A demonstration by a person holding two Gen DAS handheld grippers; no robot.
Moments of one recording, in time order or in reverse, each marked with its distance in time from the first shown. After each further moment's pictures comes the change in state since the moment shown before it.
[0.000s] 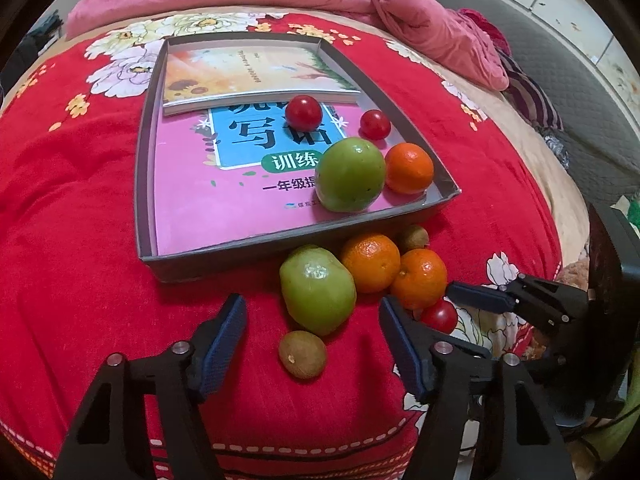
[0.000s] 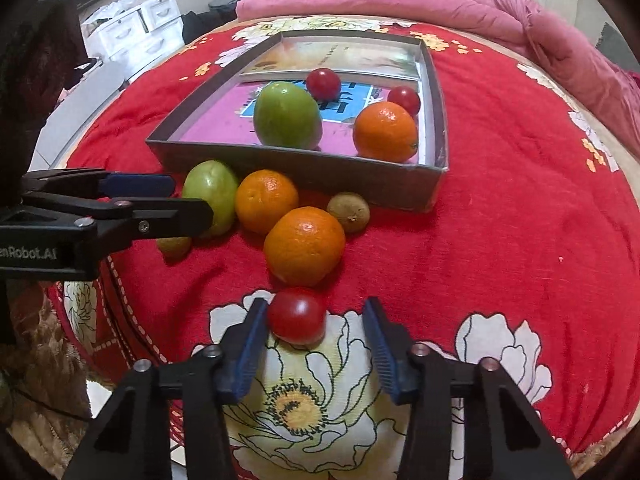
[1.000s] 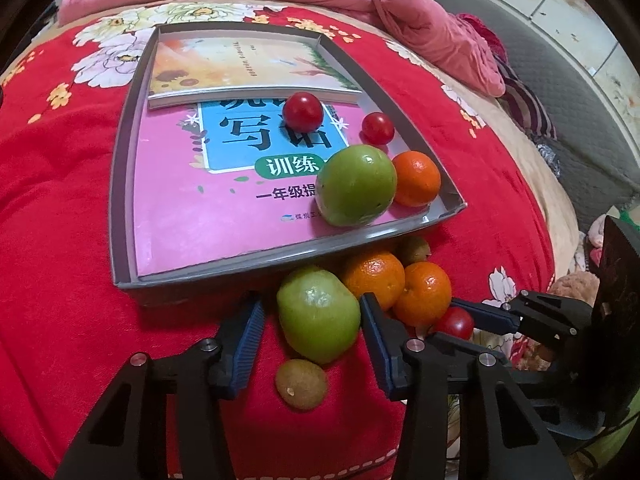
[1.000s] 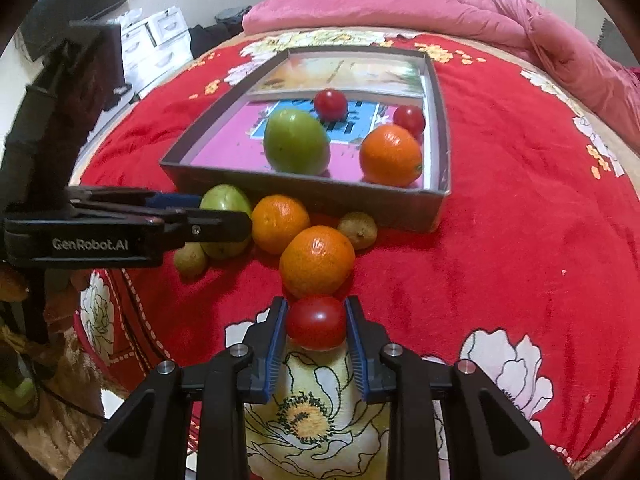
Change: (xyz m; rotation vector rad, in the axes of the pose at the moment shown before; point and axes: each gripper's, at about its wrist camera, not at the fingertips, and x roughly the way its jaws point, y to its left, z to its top) left arm 0.019 0.007 0.012 -0.030 0.008 -0.073; right arm -0.011 -0.003 0.008 0.018 -0.053 0.045
